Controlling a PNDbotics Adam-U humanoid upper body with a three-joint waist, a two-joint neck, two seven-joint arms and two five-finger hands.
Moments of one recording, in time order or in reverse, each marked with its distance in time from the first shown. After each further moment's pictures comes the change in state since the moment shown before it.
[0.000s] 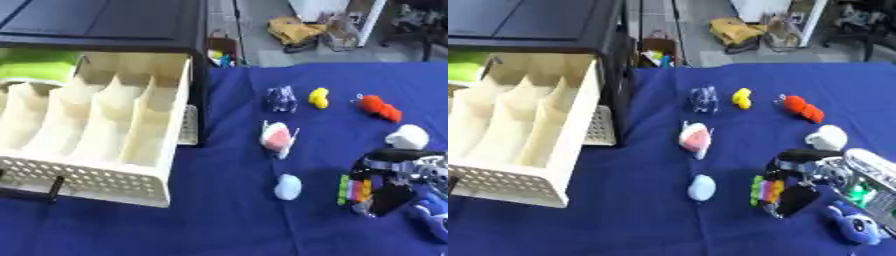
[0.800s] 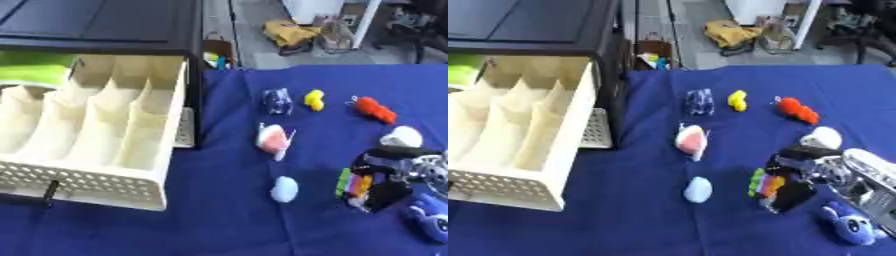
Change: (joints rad) left arm 0.000 0.000 0.000 0.000 0.000 0.001 -0.007; right arm 0.000 0.000 -0.019 -0.008 -0.004 0.055 -0.055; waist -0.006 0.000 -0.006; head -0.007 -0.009
